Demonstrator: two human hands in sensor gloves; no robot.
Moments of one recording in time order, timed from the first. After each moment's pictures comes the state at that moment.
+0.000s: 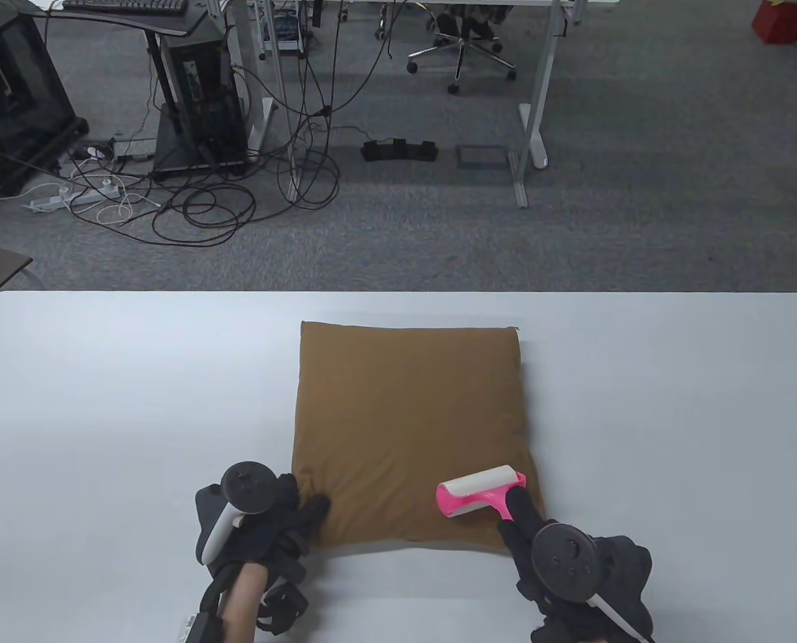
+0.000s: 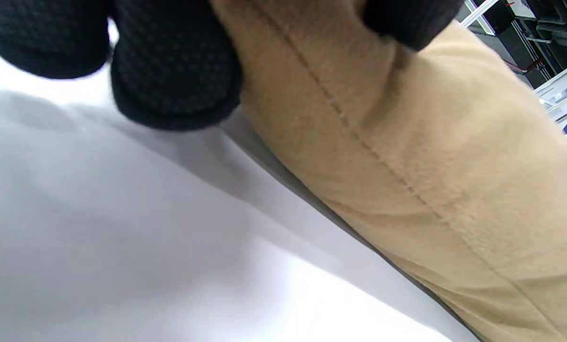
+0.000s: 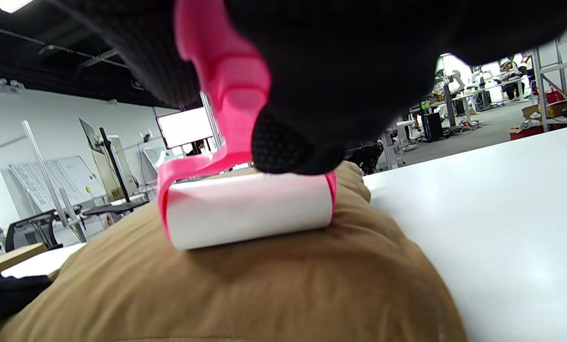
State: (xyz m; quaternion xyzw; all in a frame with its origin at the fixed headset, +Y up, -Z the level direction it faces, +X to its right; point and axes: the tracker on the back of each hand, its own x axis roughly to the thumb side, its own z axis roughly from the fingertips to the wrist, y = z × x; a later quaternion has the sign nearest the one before) left_hand -0.212 -0.764 -0.323 -0.19 0.05 0.33 0.92; right_hand 0.162 -0.640 -0.240 0.08 -0.07 0.98 0.14
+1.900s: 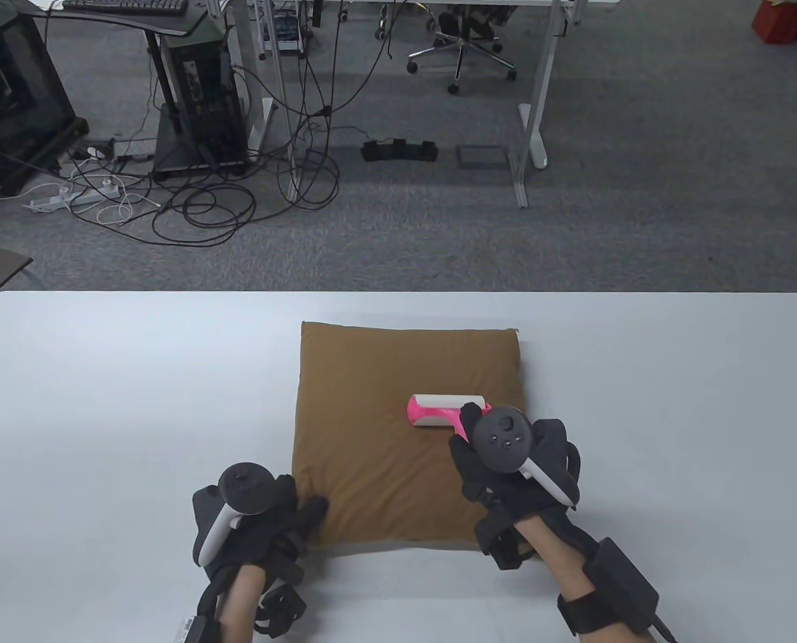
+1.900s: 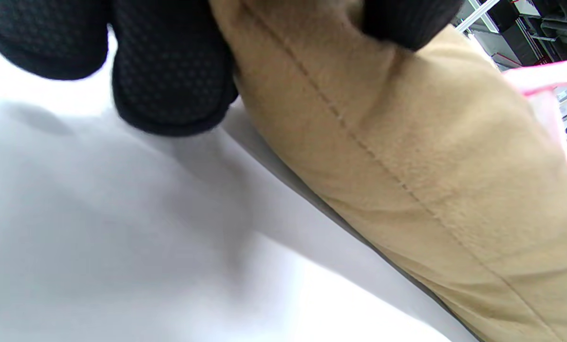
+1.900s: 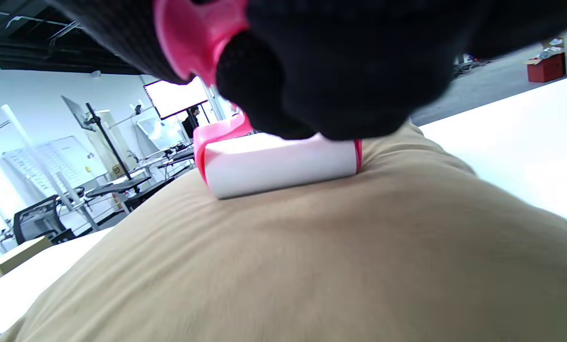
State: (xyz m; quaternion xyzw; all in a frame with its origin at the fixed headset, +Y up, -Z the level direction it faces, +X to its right) left_hand -0.214 -0.762 -0.320 -0.19 0.05 0.33 0.92; right_hand 0.125 -0.630 -0.332 0.09 0.01 0.98 0.18
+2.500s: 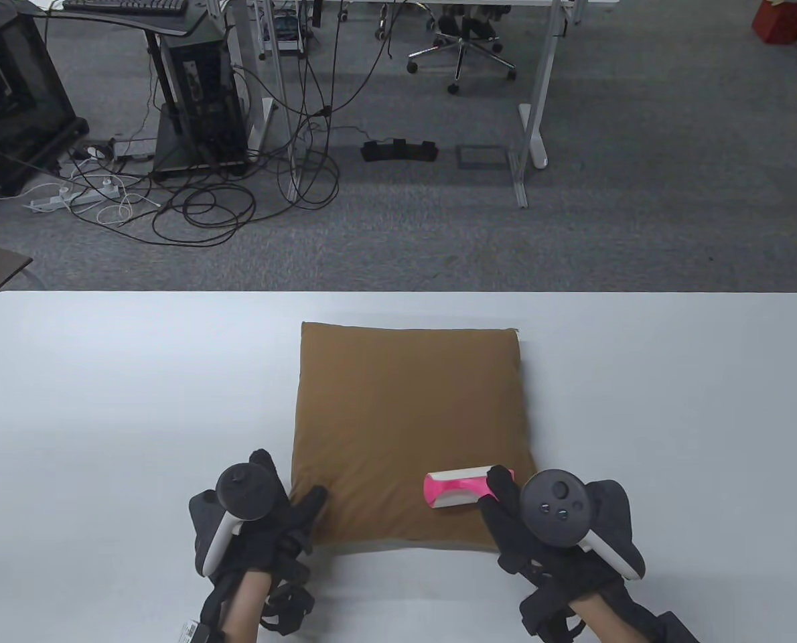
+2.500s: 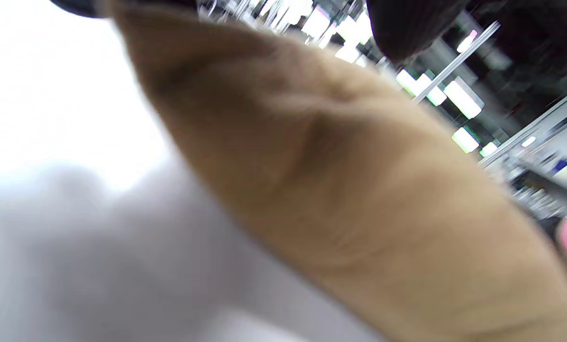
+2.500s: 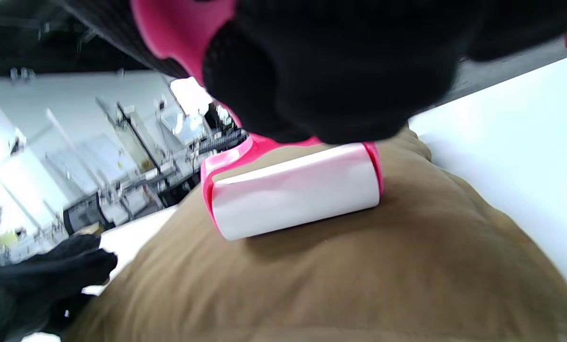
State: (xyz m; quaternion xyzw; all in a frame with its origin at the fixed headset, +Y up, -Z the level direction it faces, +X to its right) left_hand -0.207 -0.725 -0.304 -0.08 0.06 0.35 0.93; right_hand 0.156 -0.613 -0.271 0.11 0.01 0.97 0.23
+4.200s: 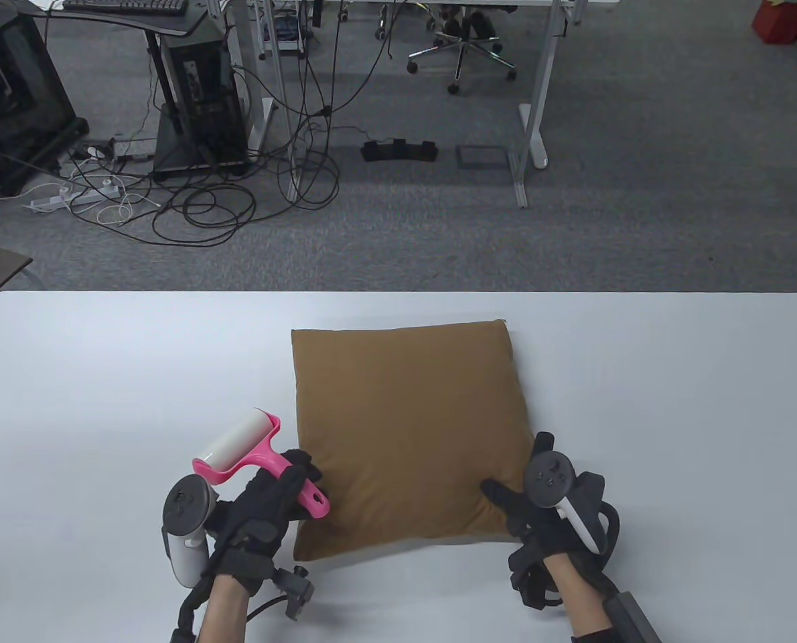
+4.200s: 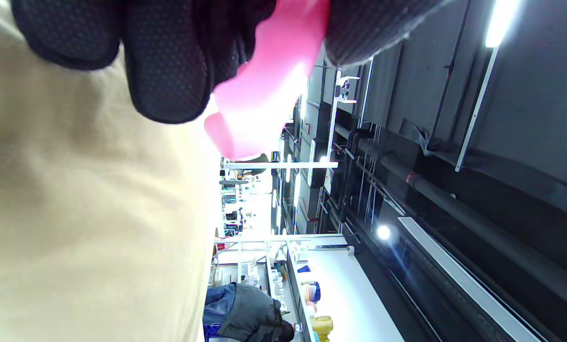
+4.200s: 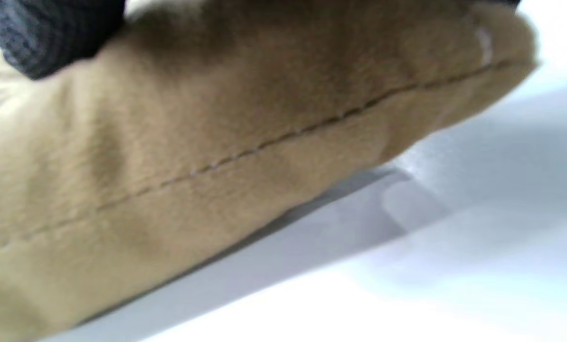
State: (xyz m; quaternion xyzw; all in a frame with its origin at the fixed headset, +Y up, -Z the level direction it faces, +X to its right) left_hand -0.221 -0.734 -0.306 -0.05 -0.05 0.70 0.71; right_hand 0.195 -0.737 -0.341 -0.09 0.04 0.98 0.20
